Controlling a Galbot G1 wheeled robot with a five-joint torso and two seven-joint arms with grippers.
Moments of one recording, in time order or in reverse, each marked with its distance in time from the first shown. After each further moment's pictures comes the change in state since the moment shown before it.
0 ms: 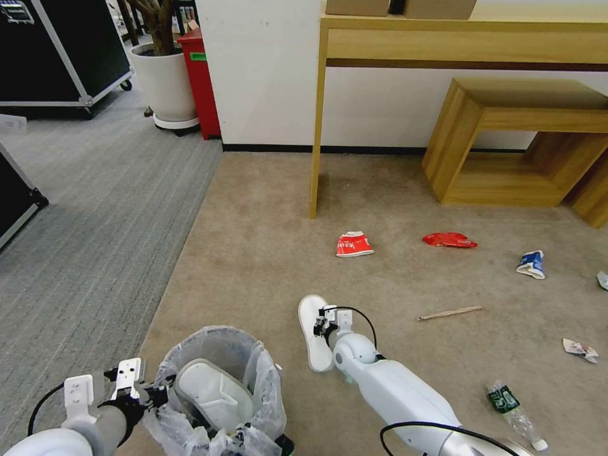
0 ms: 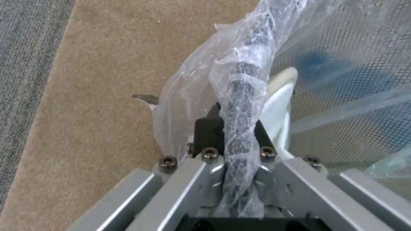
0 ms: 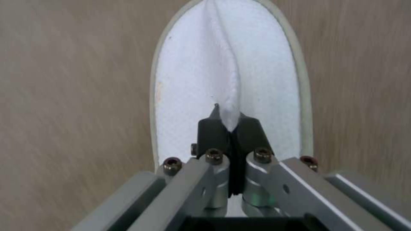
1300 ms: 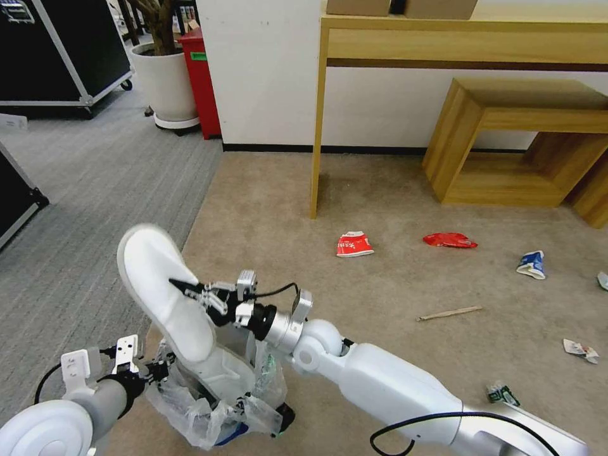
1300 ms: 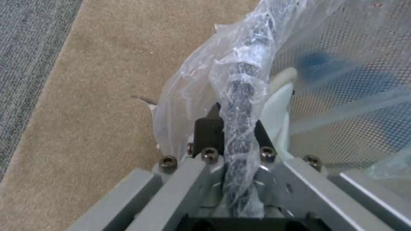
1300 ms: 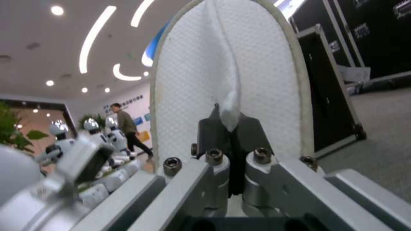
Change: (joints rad) left arm -0.104 0.056 -0.002 0.021 -0.138 -0.039 -0.038; right arm 0.156 -0.048 -0.385 0.352 0.265 0.533 -0.811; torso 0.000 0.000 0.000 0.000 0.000
